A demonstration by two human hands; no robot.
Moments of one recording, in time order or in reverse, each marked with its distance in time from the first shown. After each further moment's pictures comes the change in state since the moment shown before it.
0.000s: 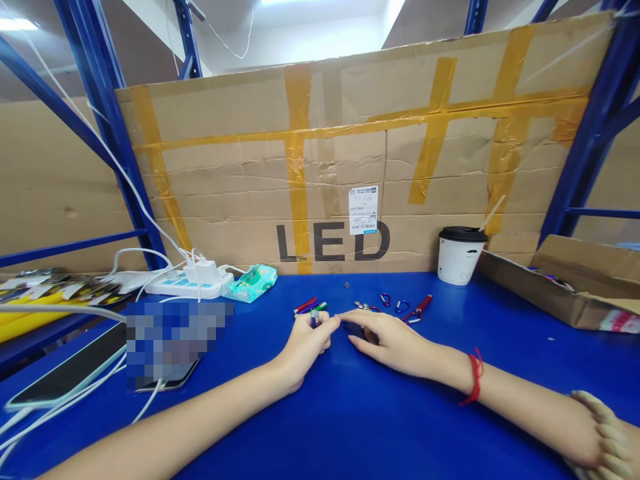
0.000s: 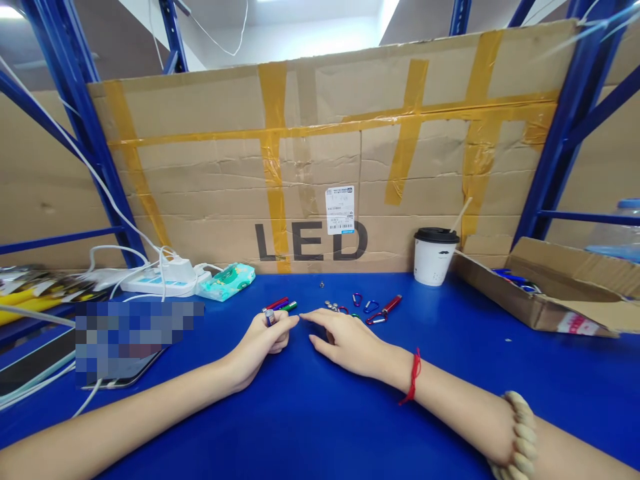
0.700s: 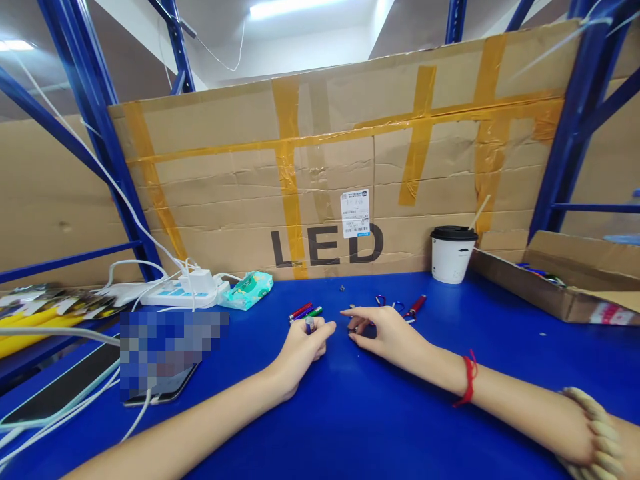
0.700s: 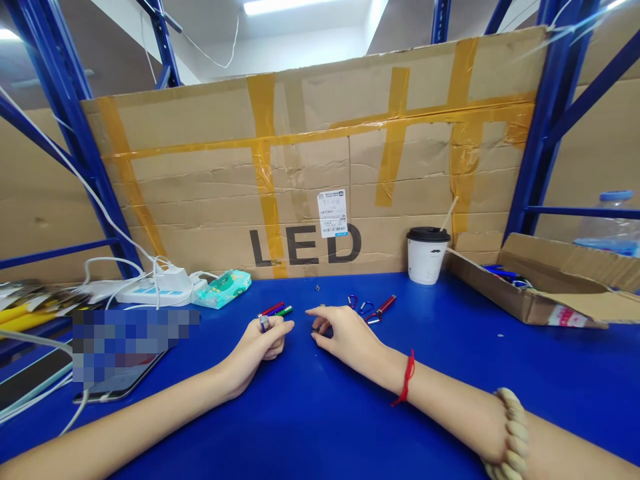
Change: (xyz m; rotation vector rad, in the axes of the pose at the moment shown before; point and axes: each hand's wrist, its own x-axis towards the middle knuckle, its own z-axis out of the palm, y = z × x) left_hand -0.004 0.007 0.002 0.058 -0.027 -0.013; right_hand 0.002 0.004 0.001 0.154 0.161 0.119
